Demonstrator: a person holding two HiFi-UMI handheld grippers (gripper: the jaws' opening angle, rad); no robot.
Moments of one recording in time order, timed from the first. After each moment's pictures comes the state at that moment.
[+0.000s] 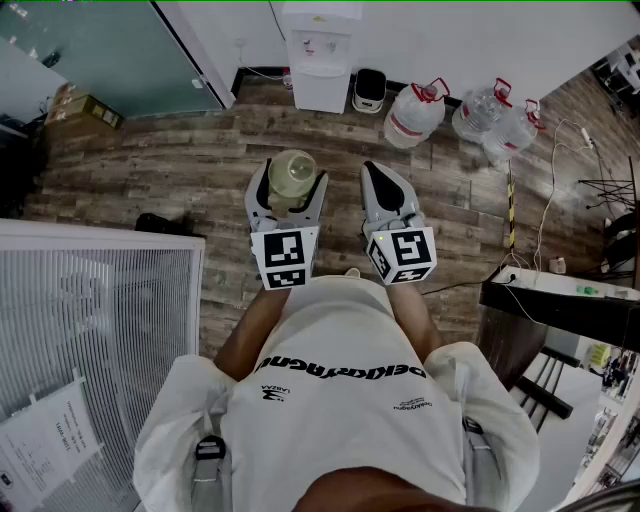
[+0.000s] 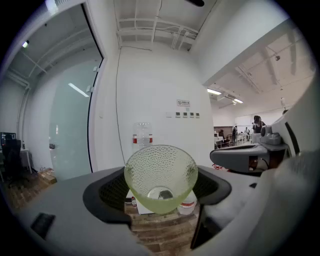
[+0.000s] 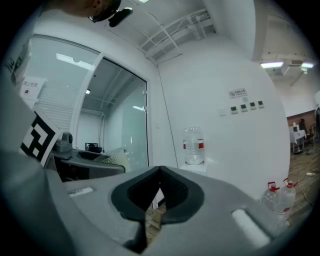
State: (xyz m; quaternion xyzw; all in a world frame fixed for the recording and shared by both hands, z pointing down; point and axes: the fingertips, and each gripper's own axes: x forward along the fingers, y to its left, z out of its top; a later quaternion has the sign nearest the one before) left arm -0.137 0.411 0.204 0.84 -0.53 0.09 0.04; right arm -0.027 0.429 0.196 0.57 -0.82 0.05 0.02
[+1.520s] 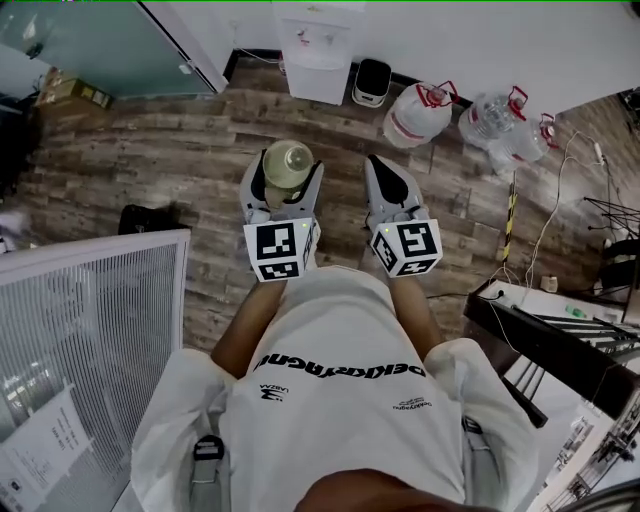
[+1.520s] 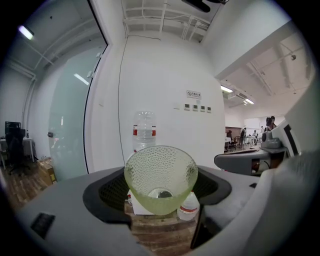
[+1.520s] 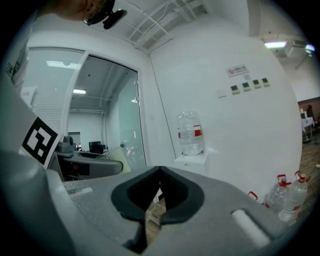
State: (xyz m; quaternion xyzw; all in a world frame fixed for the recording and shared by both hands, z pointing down) left arm -0.059 0.269 0.256 0.82 -0.56 0.08 0.10; right arm 0.062 0.282 0.257 0.53 -0.84 0.10 0.04
